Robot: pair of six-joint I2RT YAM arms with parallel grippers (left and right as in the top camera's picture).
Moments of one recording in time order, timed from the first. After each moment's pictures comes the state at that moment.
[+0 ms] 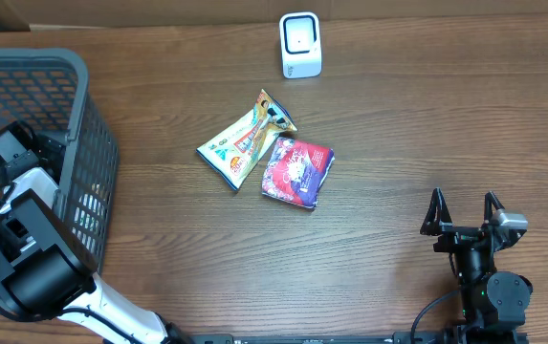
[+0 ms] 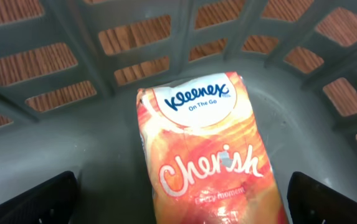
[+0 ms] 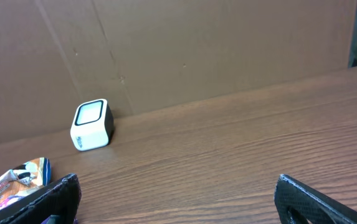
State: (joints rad) left arm 0.64 1.98 1.17 -0.03 -0.24 -0.46; right arm -0.02 0.01 0.02 -0.04 -0.02 0.23
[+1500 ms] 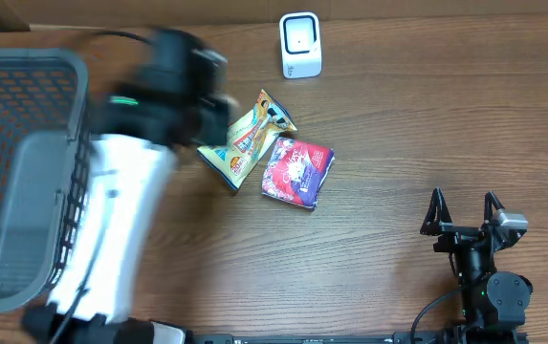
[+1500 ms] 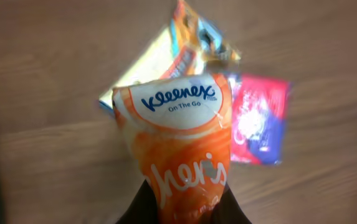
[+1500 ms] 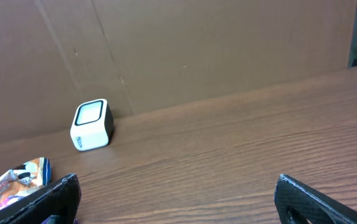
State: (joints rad) left arm -0.30 1.58 1.65 -1.21 0.01 -0.17; right arm -0.02 0.01 0.02 -0.04 -0.02 0.23
